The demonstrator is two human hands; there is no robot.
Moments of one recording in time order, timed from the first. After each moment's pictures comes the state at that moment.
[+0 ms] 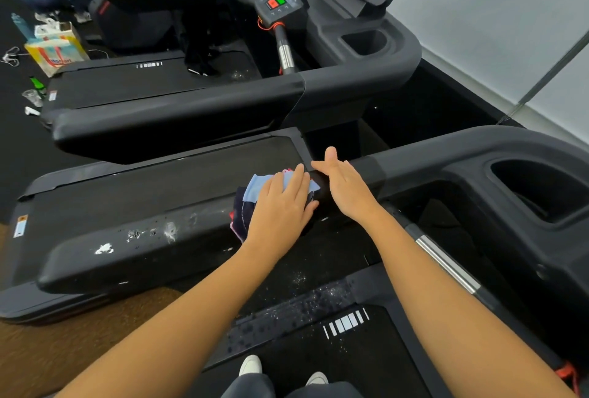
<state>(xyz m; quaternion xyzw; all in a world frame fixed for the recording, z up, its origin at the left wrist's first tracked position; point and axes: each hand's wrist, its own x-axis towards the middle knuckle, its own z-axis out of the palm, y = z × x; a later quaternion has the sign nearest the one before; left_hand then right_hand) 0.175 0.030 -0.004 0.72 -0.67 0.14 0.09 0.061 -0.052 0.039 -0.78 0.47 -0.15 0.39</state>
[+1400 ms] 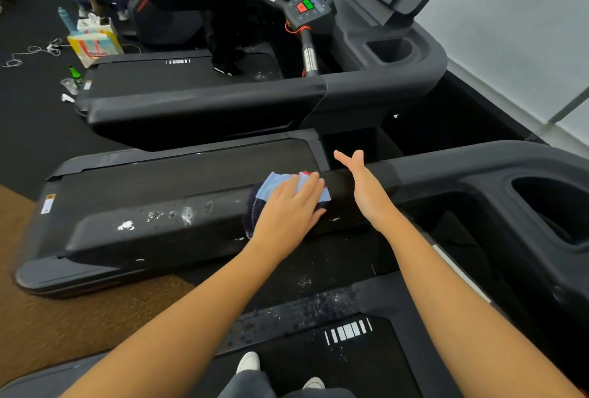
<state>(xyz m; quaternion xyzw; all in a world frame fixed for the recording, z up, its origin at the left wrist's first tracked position) 0.177 0.043 -0.010 0.70 -0.69 0.16 0.06 0.057 -0.053 0.038 -0.69 0.46 -0.19 0.51</state>
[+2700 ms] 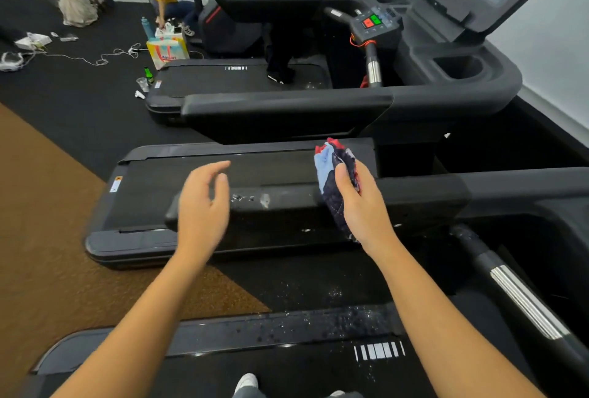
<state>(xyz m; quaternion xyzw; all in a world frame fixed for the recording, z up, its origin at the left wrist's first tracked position) 0.291 0.197 0.040 0.80 -0.34 0.01 0.50 0.126 0.054 0.062 -0.71 0.31 -0.29 0.56</state>
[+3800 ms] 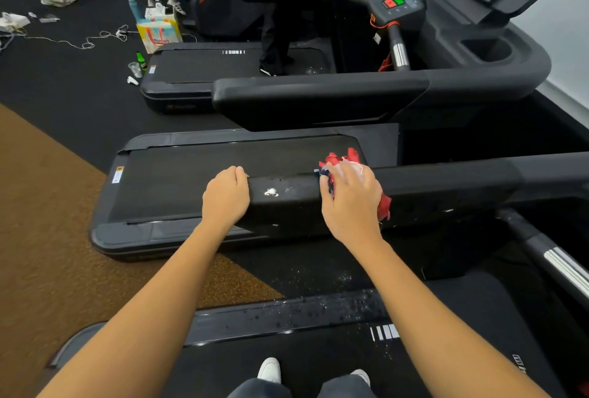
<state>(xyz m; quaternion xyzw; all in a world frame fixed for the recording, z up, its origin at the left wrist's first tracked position) 0.381 0.211 -0.010 0.88 -0.29 -0.12 0.35 0.209 0.106 0.000 -0.87 0.40 -0.25 0.12</state>
